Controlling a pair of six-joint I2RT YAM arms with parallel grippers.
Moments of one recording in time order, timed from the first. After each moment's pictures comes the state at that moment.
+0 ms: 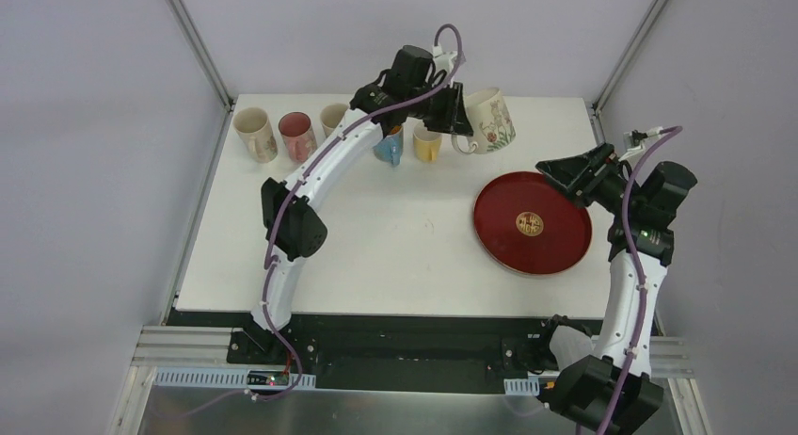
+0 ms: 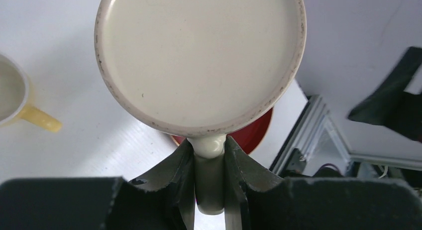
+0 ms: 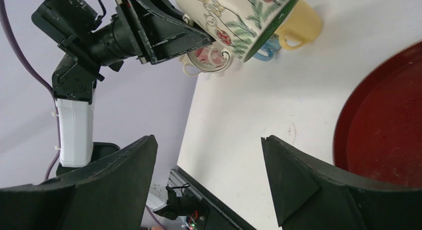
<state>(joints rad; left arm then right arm) -0.66 2.19 2.36 -0.68 0.47 -0.42 -0.42 0.91 0.91 -0.30 -1.08 0.75</state>
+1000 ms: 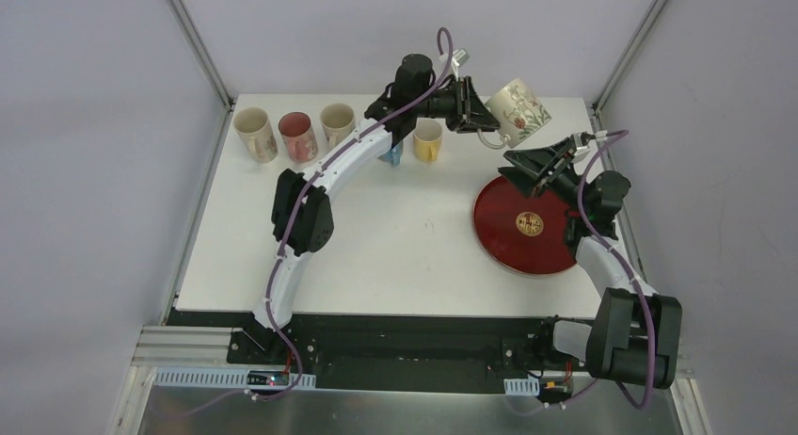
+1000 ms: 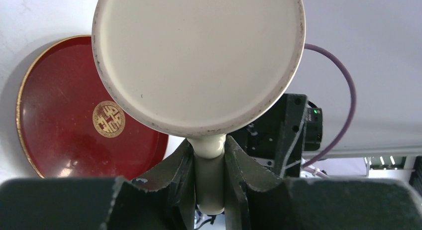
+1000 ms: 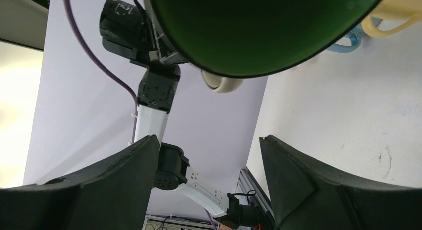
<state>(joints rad) -0.63 2.23 2.20 -0.09 0.78 -1.02 -0.12 1.19 0.58 0.81 -0.95 1.49</state>
